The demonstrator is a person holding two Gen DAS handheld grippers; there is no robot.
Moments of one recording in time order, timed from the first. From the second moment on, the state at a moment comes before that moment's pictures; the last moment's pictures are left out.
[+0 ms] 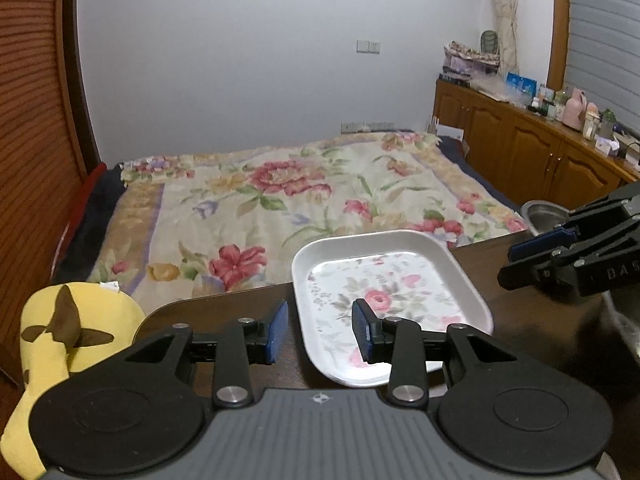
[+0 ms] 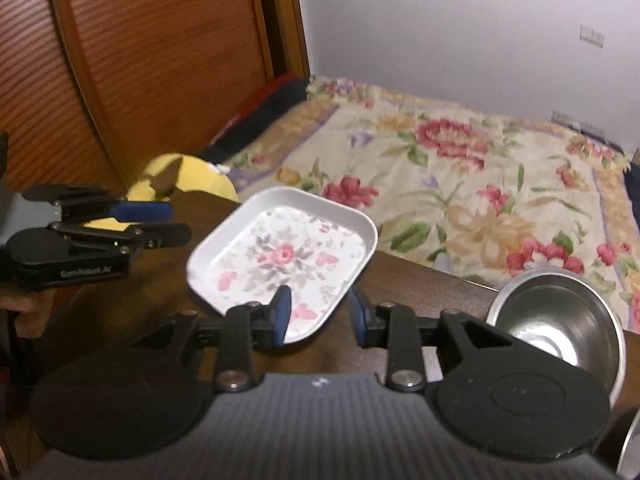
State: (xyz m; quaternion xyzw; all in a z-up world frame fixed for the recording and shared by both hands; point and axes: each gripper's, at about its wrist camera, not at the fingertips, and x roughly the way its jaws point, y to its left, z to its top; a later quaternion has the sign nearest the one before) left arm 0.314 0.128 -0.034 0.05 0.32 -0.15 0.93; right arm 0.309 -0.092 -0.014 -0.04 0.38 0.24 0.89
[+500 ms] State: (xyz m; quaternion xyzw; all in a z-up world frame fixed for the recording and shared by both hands) left arm 0.348 0.135 -0.062 0.04 0.35 -0.16 0.92; right arm 0.352 -0.077 -0.036 -0.07 0.43 0.24 0.87
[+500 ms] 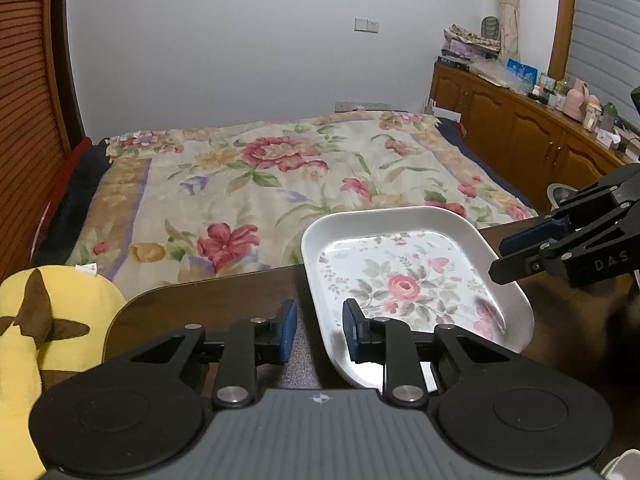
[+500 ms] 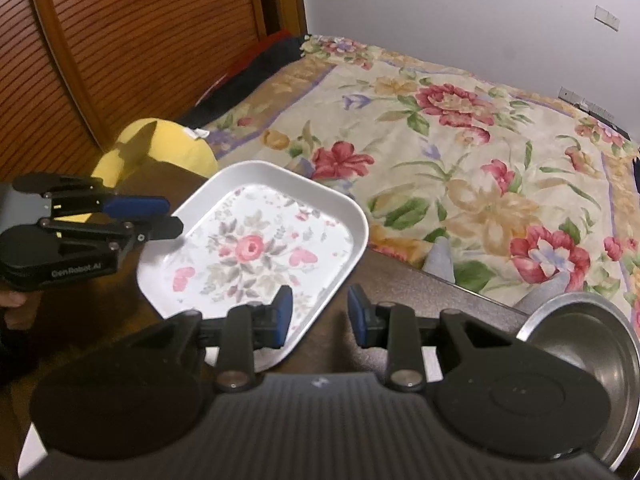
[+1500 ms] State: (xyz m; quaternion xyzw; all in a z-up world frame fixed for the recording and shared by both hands) left arm 0.356 0.136 -0.071 0.00 0.37 -0.18 0.91; right arm 0.365 -0.067 -0.046 -0.09 0.46 0.25 0.84
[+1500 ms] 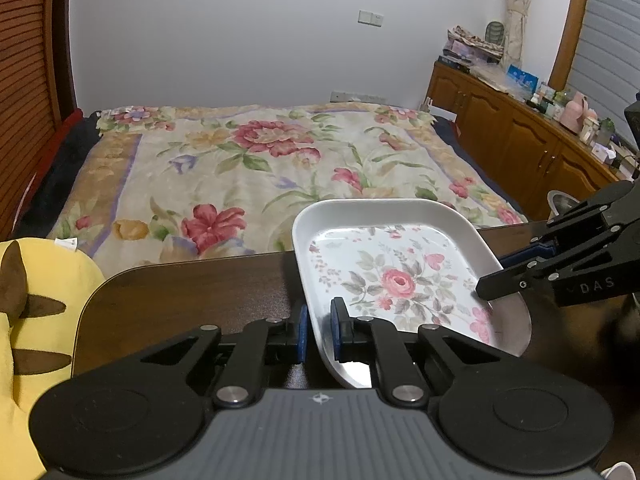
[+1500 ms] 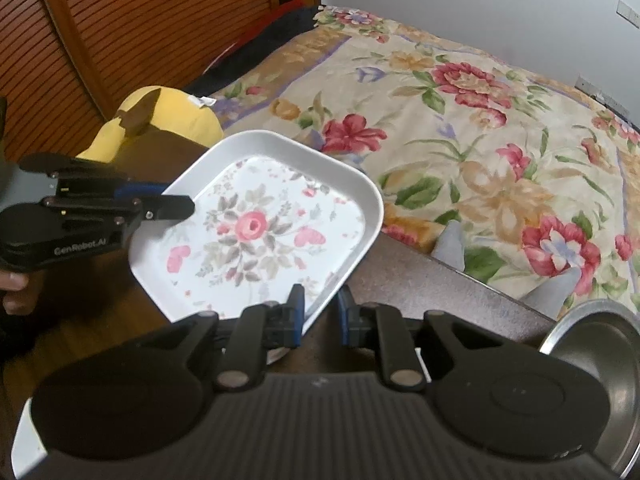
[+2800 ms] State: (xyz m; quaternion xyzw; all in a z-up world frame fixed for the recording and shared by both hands) left arm 0.200 0.134 0.026 0.01 0.29 -0.18 0.94; right arm 0.238 -0.092 0.031 -0.05 0.37 0.27 0.89
